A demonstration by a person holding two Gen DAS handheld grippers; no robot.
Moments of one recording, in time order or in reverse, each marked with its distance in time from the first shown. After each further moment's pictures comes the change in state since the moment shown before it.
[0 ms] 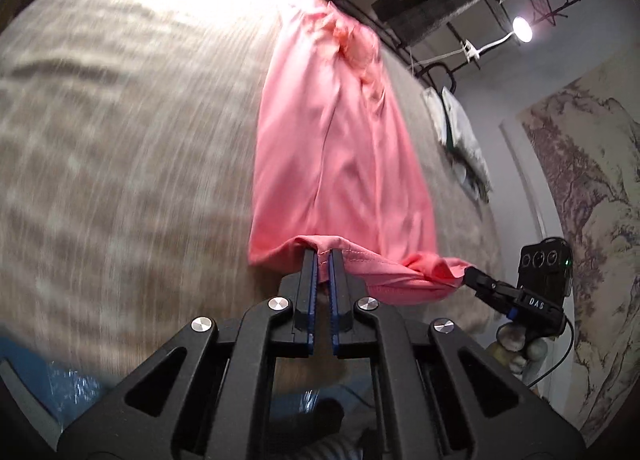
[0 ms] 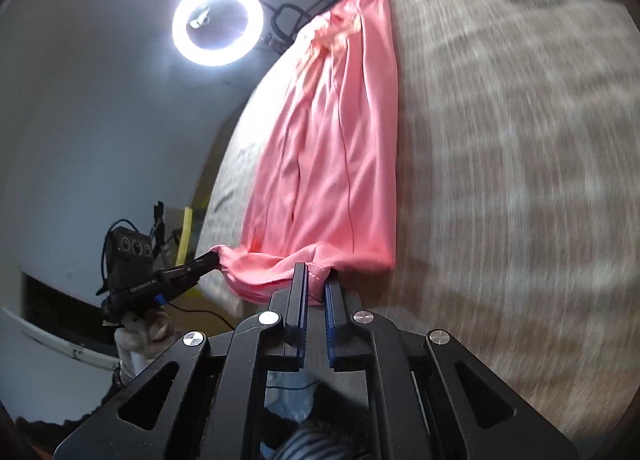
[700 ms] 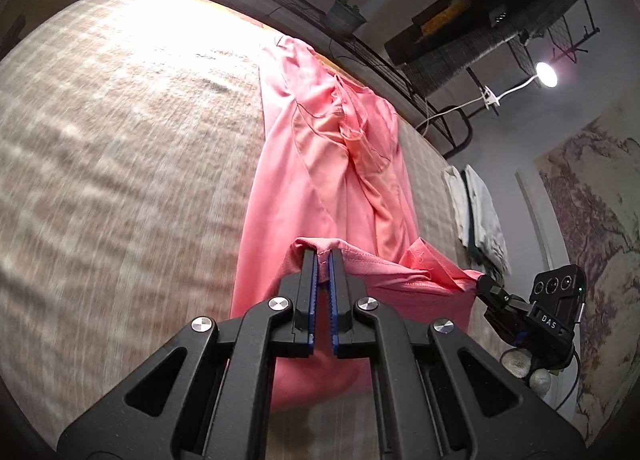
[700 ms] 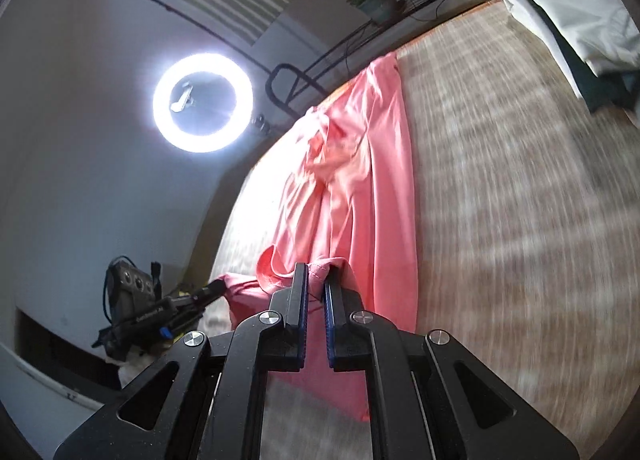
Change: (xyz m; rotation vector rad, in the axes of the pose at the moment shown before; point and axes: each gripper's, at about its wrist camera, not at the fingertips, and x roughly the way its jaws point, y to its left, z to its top) left arm 0.071 -0.004 0.146 -0.029 -0.100 0.045; right arm 0.028 -0.008 0.145 0.014 -0.183 0.005
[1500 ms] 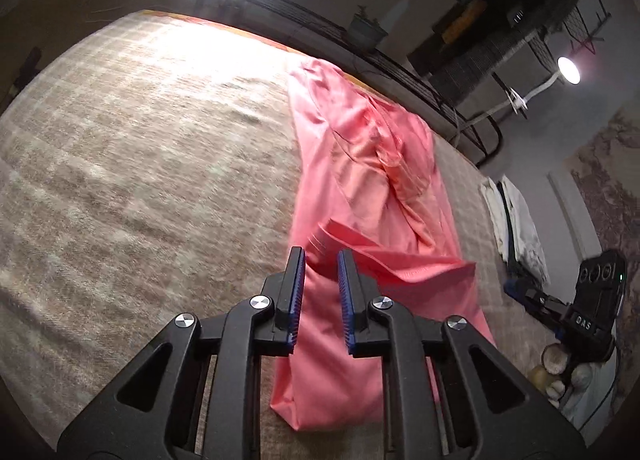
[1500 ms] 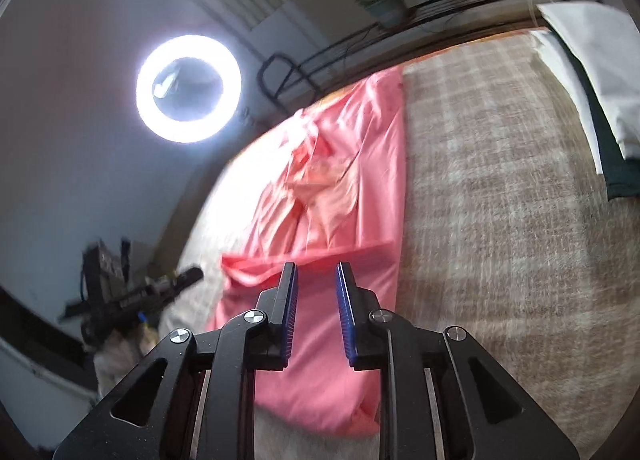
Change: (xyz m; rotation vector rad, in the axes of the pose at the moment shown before) left arm 0.002 0.005 0.007 0.072 -0.052 0.119; right arm 0.022 0.009 0.027 -0.153 0.064 -0.118
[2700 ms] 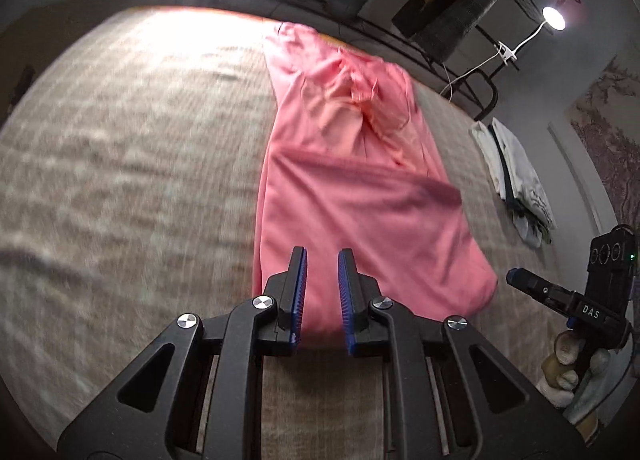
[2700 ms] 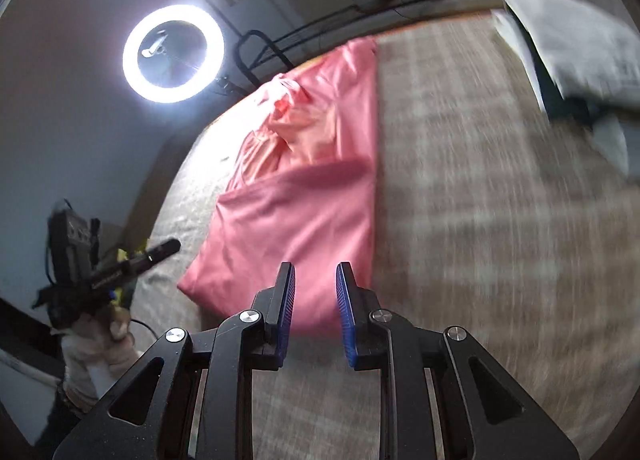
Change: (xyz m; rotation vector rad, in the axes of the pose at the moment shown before) left arm -0.020 -0.025 -0.047 0.089 0.085 0.051; right arm -0.024 0.000 -0.059 0.045 0.047 -0.106
